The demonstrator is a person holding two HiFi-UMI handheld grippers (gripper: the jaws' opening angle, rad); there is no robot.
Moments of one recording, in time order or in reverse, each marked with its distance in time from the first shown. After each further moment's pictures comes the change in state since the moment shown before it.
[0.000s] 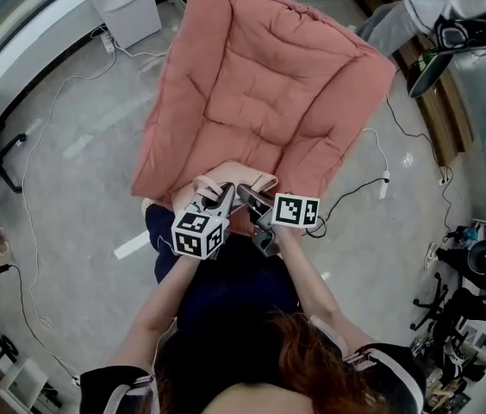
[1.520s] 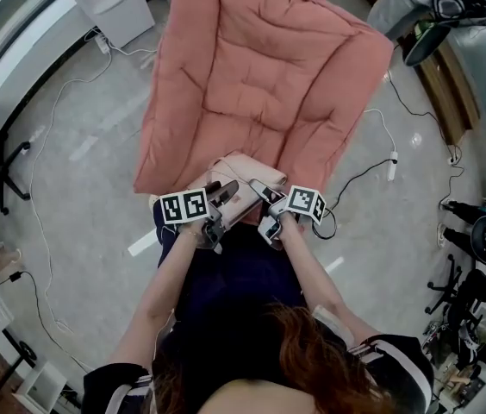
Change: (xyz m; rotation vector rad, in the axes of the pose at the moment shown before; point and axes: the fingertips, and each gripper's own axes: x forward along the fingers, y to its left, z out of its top) left arm 0.029 0.049 -0.071 -0.566 0.249 -0.092; right arm -0.009 -0.090 -0.025 0.494 -0.141 -0.100
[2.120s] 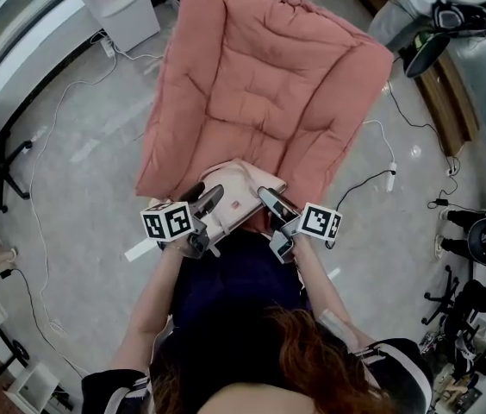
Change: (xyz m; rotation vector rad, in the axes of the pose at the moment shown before) left arm -0.056 -0.019 0.028 0.135 -0.149 -0.005; right arm -0.050 0.075 0.005 -0.312 -0.039 0.174
